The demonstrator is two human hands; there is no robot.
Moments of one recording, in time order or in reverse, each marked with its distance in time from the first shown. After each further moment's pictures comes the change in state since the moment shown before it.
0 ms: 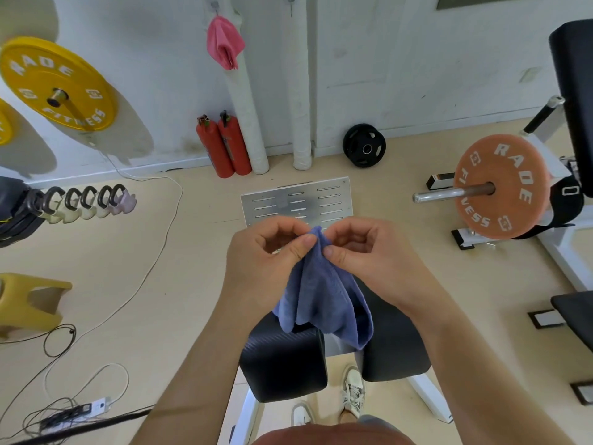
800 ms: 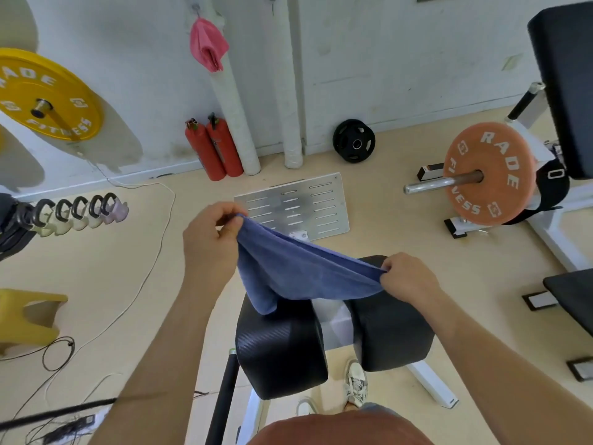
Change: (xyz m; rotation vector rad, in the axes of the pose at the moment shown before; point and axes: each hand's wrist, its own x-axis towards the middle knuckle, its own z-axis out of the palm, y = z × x) left_hand 0.039 -0.048 -0.037 0.362 0.226 0.047; right_hand 0.003 0.126 -0.048 -0.861 0.082 0.673
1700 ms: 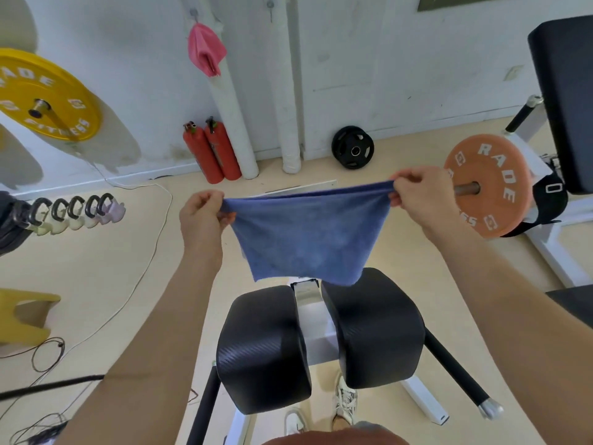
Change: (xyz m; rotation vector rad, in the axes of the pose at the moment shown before) left_hand 0.056 -0.007 0.049 -0.616 0.150 -0.411; right_hand 0.051 -0.025 -0.123 0.767 0.418 -0.203
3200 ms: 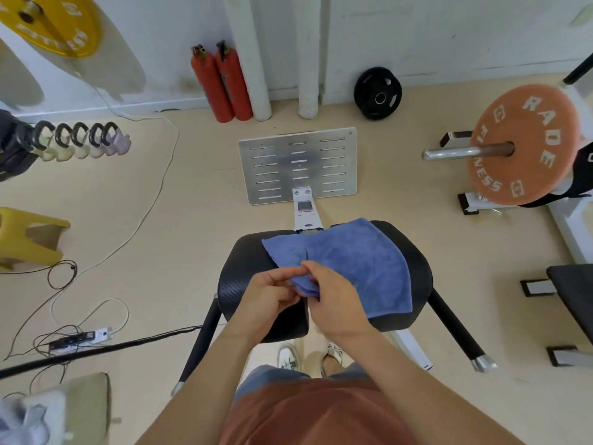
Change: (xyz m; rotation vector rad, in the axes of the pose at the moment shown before) left_hand -0.146 -0.146 -0.049 0.053 -0.511 -0.500; right_hand -0.194 0.133 0.117 -0.361 -0.580 -0.275
